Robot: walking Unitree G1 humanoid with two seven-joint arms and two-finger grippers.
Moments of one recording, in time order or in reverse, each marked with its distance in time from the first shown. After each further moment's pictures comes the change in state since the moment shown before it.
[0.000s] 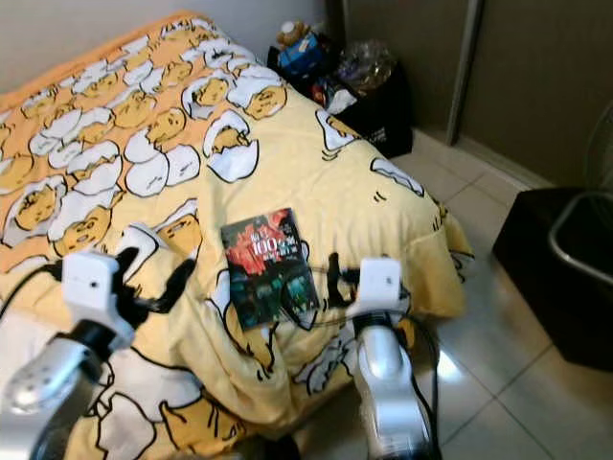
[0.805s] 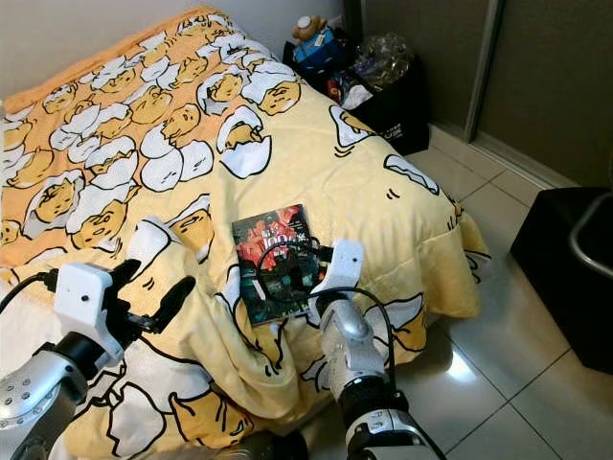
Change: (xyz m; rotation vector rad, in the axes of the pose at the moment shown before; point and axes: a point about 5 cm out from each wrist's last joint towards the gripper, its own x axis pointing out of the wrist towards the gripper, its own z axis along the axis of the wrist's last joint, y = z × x) left arm -0.014 -0.003 -0.003 0.002 0.056 -0.092; right arm 0.037 0.044 -0.027 0.309 0.214 0.193
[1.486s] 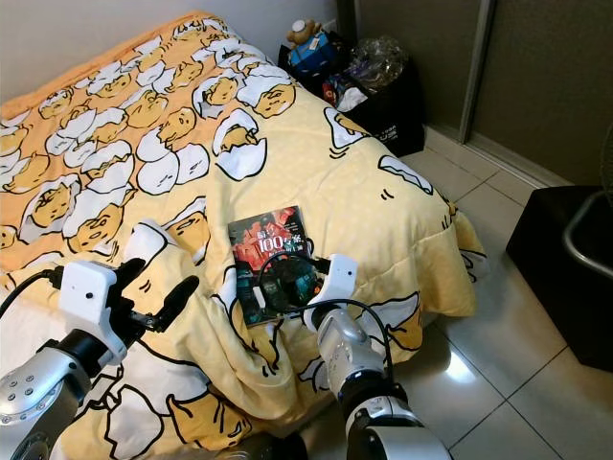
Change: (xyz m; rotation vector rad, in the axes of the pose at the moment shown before) left arm 0.003 -0.001 0.002 0.001 0.003 -0.015; right arm 0.003 -0.004 -0.021 0.184 0.175 0.019
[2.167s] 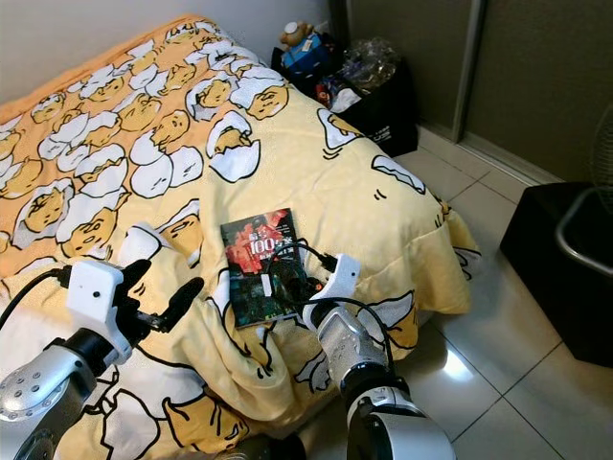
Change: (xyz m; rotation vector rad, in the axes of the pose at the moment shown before) left arm 0.005 -0.002 -0.003 -0.012 0.024 -0.013; right arm 0.002 0.003 0.002 0.181 0.025 0.099
